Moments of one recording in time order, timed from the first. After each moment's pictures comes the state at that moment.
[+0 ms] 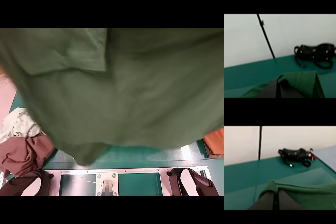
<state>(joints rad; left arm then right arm) 0.02 -0.94 1.84 0.99 -1.22 -1.41 -0.51 -0.69 1.45 -0.96 1.06 1.48</state>
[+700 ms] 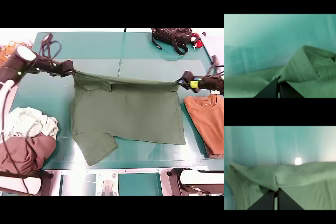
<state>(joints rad) -0.04 -1.60 1.47 0.92 -0.90 -1.36 -0.39 -1.54 1.24 -0.78 0.86 1.28</state>
